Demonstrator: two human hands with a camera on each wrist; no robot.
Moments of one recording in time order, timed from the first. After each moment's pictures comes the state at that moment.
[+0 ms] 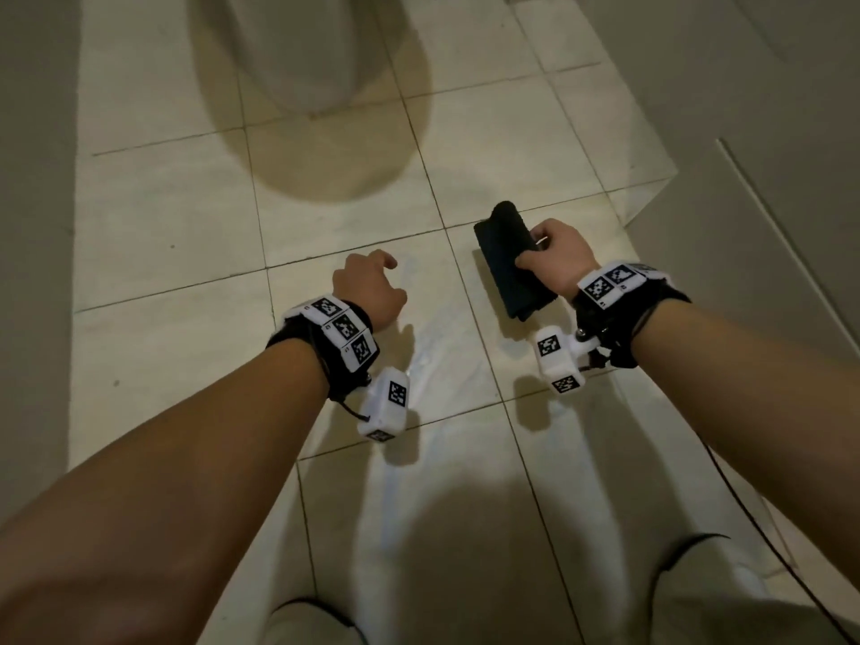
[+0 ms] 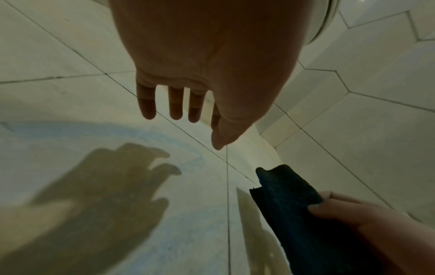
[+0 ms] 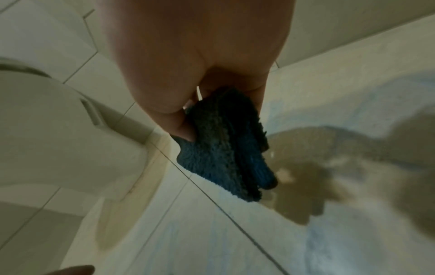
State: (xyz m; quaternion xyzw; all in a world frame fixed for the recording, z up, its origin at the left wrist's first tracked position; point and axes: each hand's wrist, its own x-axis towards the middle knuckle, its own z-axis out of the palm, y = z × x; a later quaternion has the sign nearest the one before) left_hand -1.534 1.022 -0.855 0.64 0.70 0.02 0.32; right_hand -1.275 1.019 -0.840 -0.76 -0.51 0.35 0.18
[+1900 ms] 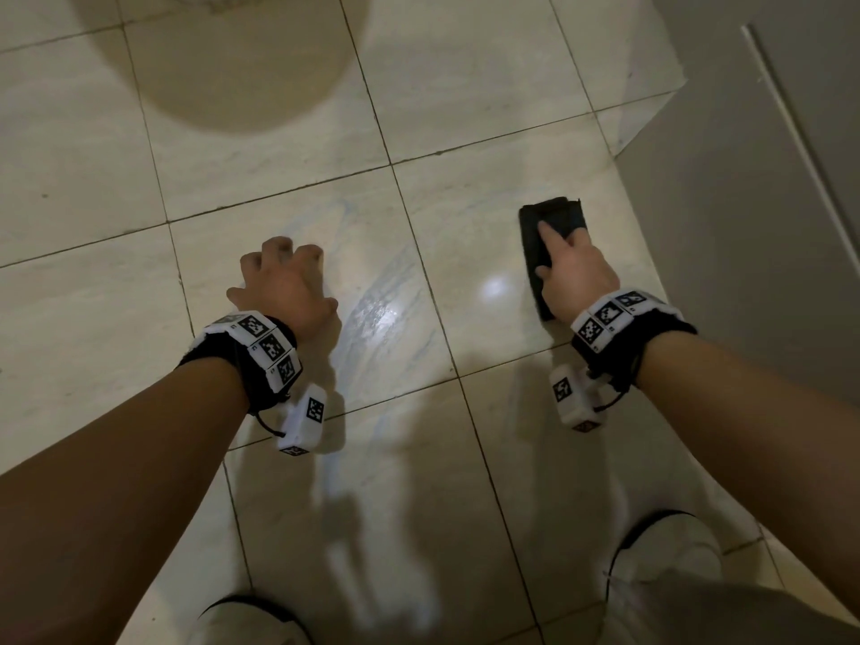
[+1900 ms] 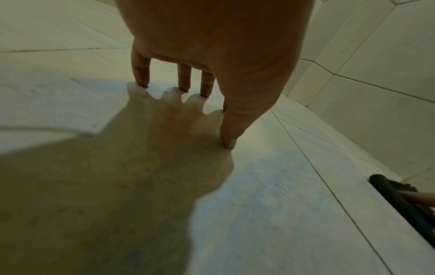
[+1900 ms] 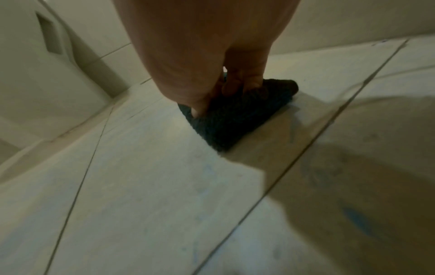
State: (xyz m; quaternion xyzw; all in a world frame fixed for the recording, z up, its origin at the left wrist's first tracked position) left_hand -1.535 1.000 -0.914 0.65 0.73 -0.10 0.20; right_hand -1.194 0.971 -0.933 -0.77 -0.61 0.20 -0.04
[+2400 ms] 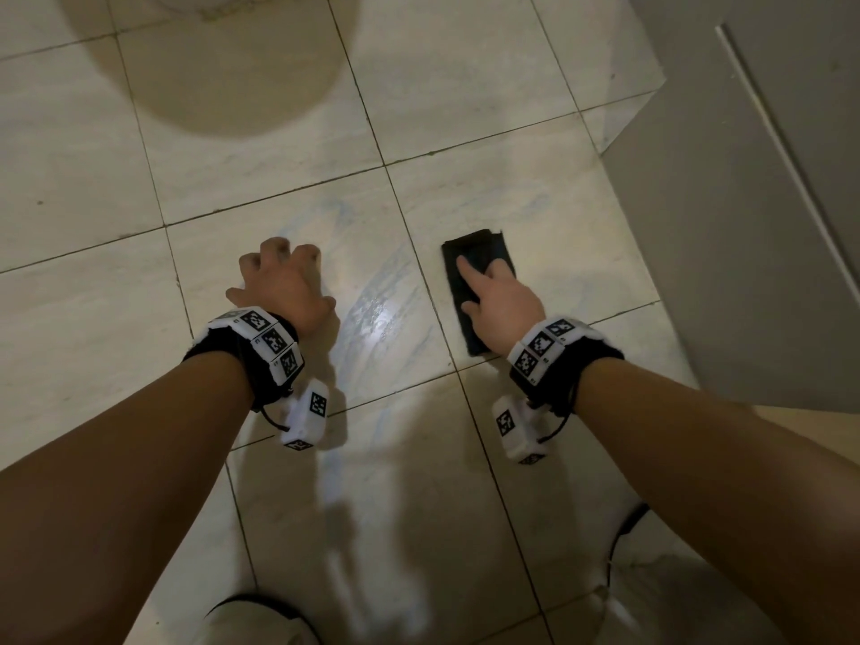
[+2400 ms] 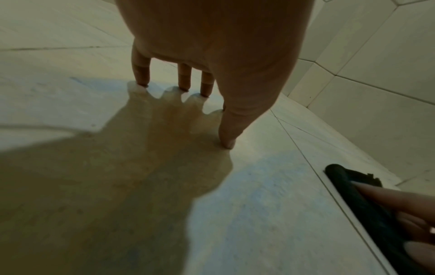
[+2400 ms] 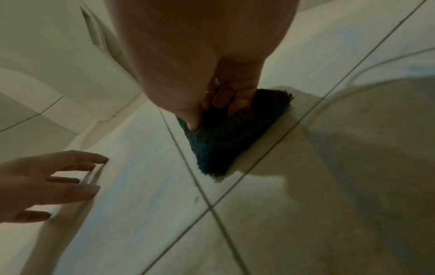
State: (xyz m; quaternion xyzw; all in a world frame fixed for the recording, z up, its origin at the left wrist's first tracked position) left_hand -1.539 1.001 -0.916 0.65 0.72 -0.11 0.21; right_hand -1.270 0.941 -0.932 -0.70 -0.65 0.28 -0.05
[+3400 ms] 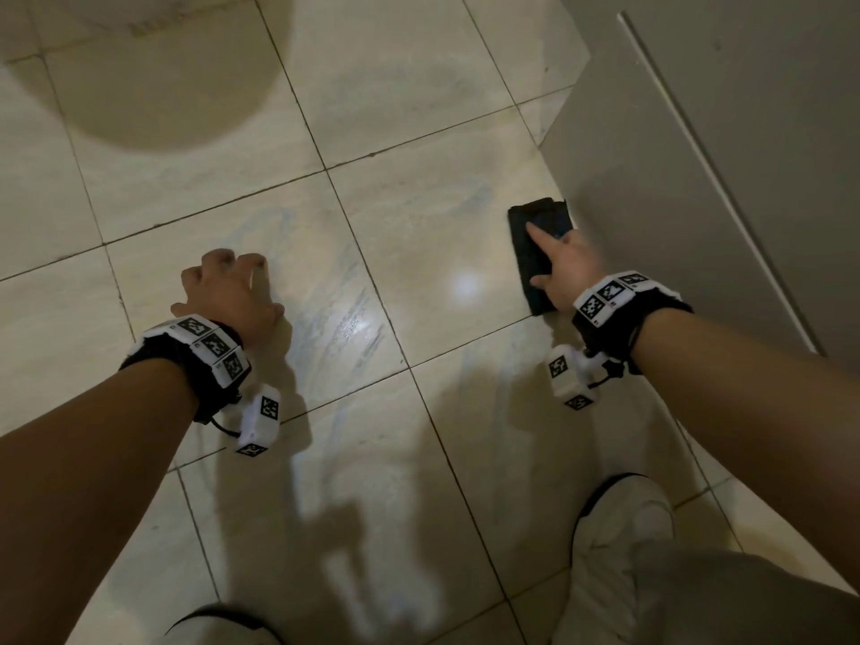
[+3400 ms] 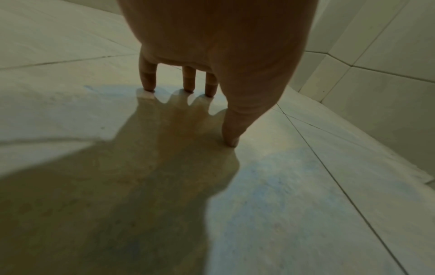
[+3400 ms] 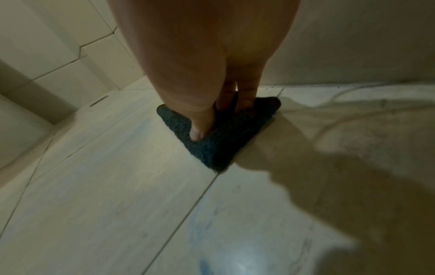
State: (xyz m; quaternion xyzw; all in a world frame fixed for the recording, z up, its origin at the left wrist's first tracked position) left_hand -1.530 0.999 -0.906 0.63 0.73 -0.13 0.22; right_hand -1.119 0.942 -0.932 -0.78 -0.56 0.27 -0.06
